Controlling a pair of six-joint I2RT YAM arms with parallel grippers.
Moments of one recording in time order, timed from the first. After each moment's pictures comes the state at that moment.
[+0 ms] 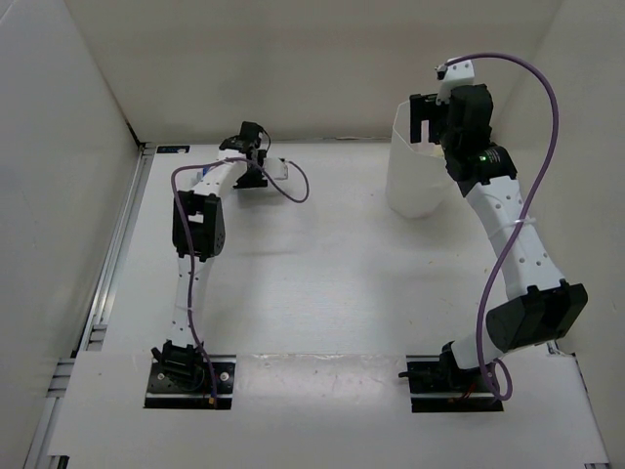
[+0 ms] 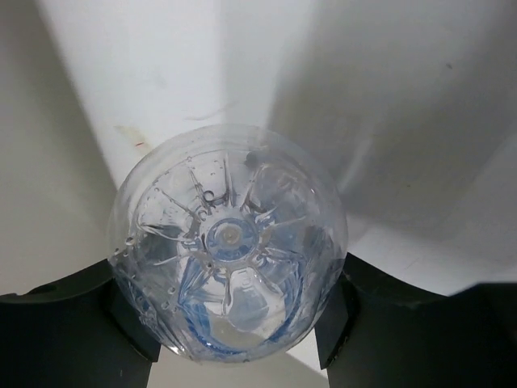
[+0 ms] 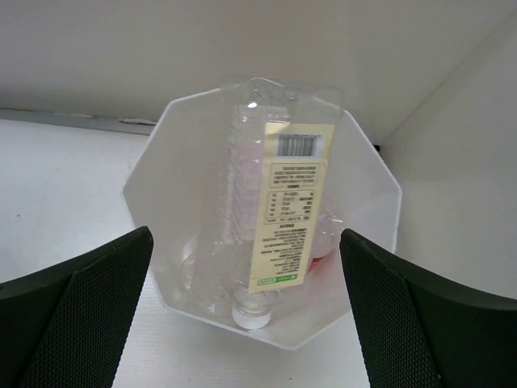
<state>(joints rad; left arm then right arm) -0.24 2.51 2.24 -0.81 -0.19 1.35 0.26 1.50 1.67 -0.42 0.26 -0.14</state>
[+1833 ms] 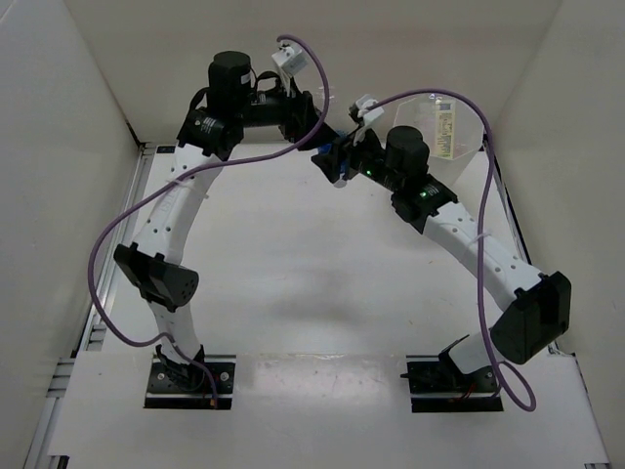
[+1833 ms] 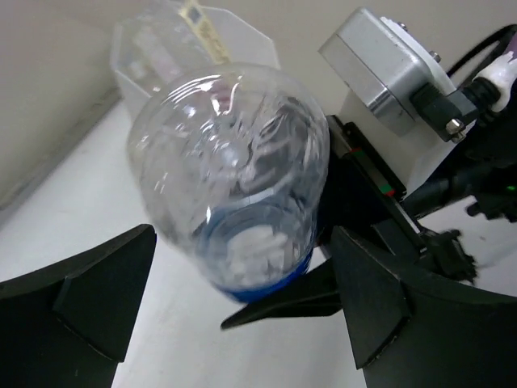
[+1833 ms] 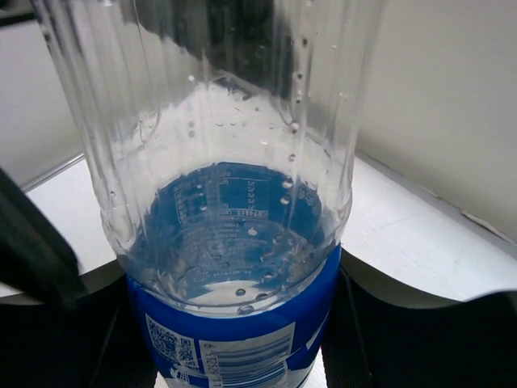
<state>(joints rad) -0.43 1.86 2.25 -0.59 0.86 -0.07 0.61 1.46 1.38 0.04 -0.27 0.06</state>
